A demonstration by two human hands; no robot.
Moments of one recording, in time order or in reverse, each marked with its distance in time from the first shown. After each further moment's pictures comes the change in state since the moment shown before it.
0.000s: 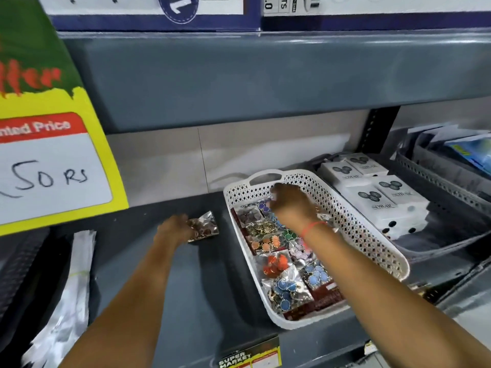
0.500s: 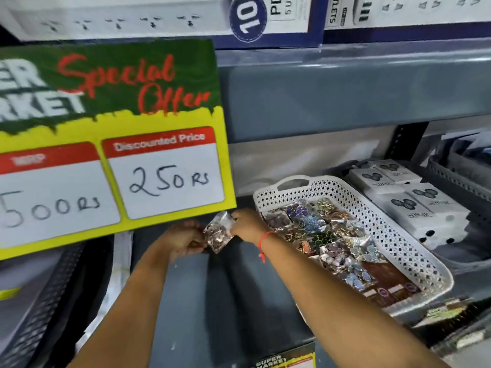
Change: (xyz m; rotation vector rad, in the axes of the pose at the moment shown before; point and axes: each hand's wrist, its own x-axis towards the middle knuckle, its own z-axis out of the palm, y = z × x) left_hand -0.034 -0.047 -0.043 -0.812 -0.262 -0.074; right_hand 0.000 -0.106 0.075 0.241 -0.362 -0.133
